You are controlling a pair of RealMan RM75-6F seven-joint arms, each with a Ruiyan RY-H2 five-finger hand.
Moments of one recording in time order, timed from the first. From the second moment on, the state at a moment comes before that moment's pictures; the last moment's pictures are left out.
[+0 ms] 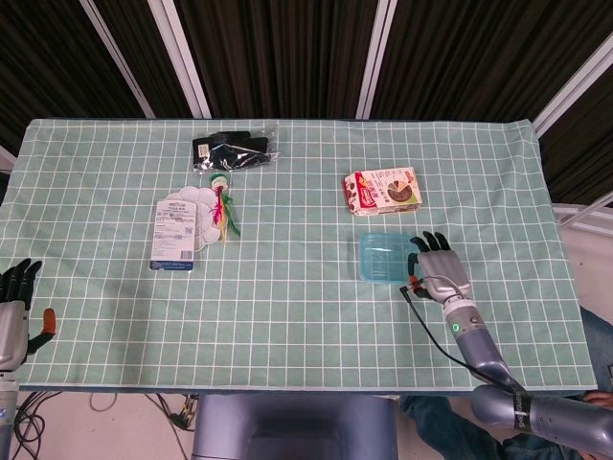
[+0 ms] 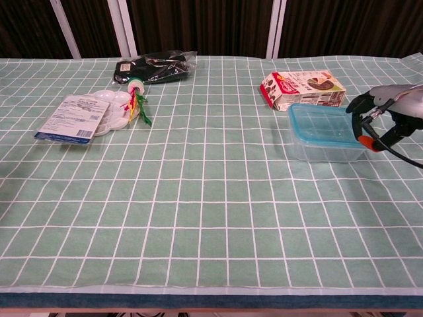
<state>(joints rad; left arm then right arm) -0.09 -1.15 -0.10 -1.79 1.26 1.46 0.25 0.69 -1.39 0.09 -1.56 -0.86 0.99 -0.40</state>
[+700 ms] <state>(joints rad) -0.09 -1.15 -0.10 -1.79 1.24 1.45 0.24 0.77 -1.39 0.25 -1.52 -0.77 1.00 -0.43</state>
